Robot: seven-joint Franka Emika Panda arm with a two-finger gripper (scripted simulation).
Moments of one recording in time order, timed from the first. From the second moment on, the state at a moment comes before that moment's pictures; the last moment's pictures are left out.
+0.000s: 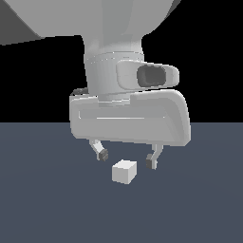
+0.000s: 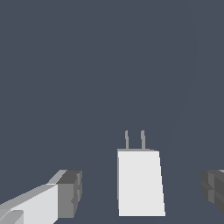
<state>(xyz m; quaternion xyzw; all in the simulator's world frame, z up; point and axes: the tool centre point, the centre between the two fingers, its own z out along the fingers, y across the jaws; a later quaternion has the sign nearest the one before) -0.084 -0.006 0.035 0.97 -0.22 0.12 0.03</state>
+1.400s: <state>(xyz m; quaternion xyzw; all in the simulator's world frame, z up) -0.079 -0.011 0.017 0.97 -0.20 0.12 0.02</state>
